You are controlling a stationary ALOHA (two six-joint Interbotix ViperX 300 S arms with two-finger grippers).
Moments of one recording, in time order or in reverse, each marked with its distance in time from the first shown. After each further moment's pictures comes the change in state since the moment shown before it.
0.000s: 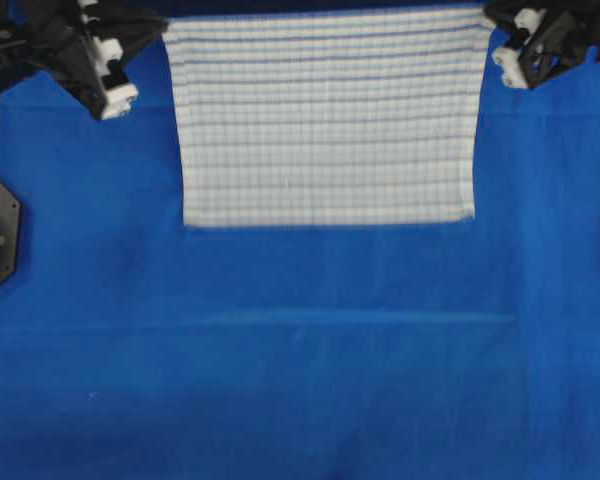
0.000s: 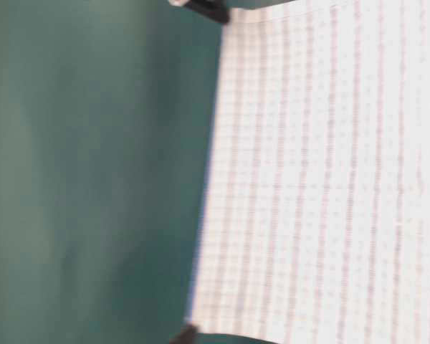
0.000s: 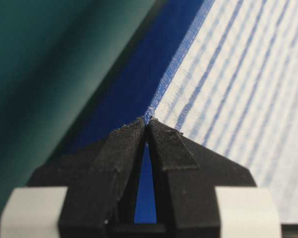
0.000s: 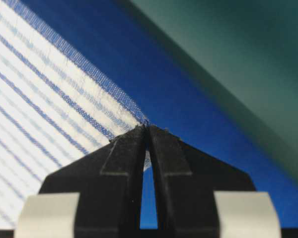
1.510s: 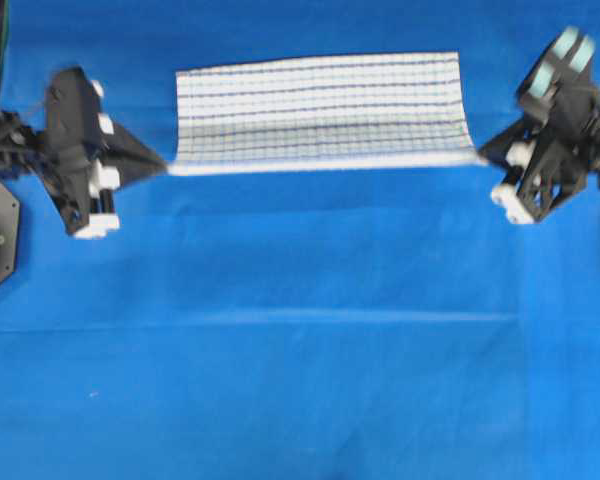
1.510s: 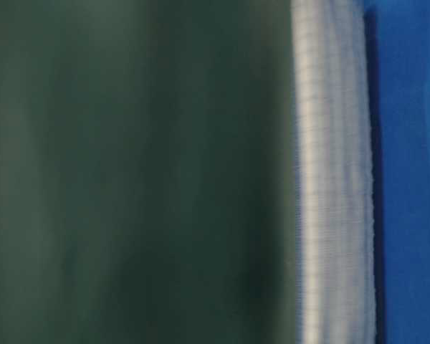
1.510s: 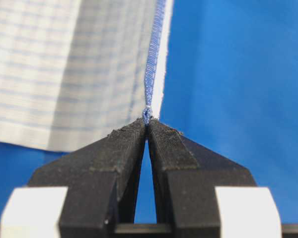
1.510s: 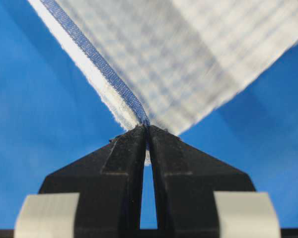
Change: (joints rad) left arm -0.417 0.015 0.124 -0.006 0.196 -0.166; right arm 0.551 -0.021 0.115 0.196 0.255 0.225
